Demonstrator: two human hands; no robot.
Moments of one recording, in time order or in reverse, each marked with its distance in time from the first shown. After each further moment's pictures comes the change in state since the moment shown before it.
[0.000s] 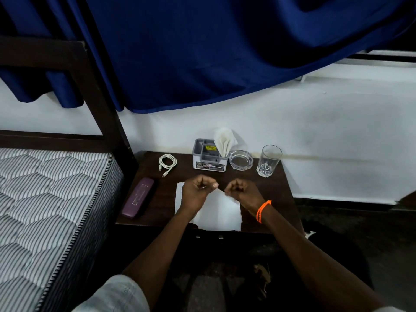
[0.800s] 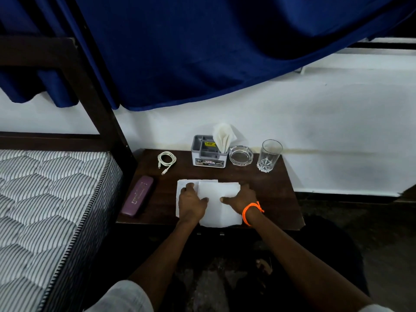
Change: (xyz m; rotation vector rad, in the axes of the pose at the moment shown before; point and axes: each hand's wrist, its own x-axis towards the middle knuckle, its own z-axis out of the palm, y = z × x) left_hand -0.014 -0.025 0.001 0.665 0.105 -0.223; right_hand -0.003 0.017 0.025 -0.288 0.192 0.389
